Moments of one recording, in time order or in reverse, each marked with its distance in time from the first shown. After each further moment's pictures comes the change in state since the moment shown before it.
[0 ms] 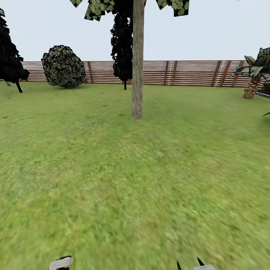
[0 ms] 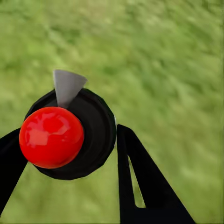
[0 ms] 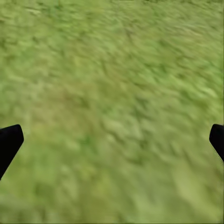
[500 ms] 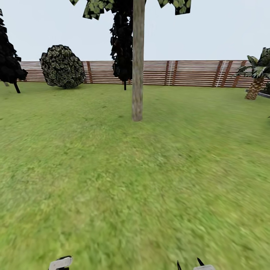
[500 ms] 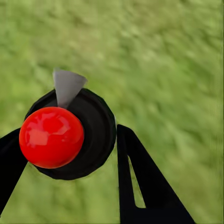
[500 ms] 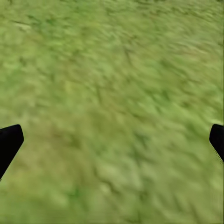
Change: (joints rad) left arm 0.000 0.000 0.000 0.000 -0.001 0.000 0.000; right arm 0.000 0.000 0.000 0.000 0.000 0.000 0.000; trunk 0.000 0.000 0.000
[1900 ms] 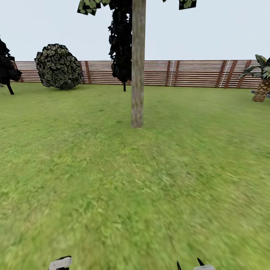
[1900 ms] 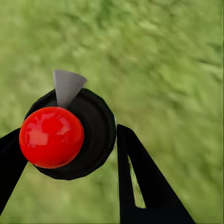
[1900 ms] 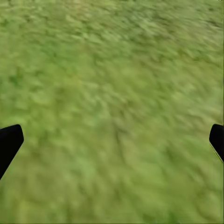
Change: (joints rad) left arm 0.000 0.000 0.000 0.000 0.001 0.000 0.000; right arm 0.000 0.000 0.000 0.000 0.000 0.000 0.000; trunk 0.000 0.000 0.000
